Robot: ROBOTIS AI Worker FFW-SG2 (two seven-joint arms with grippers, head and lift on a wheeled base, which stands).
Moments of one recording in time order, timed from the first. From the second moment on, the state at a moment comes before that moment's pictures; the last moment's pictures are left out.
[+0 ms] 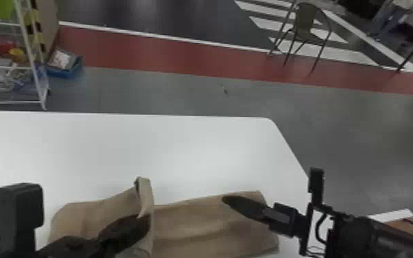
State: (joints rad) left arm 0.47 0.01 -0.16 -2.45 0.36 1.09 -0.33; right arm 0.15 -0.07 -0.55 -2.01 -0.23 1.40 1.10
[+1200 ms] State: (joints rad) left arm 0.40 0.00 -0.23 -2.30 0.36 1.07 -0.34; right arm 0.14 0.00 -0.36 -2.01 -0.25 1.56 0.98
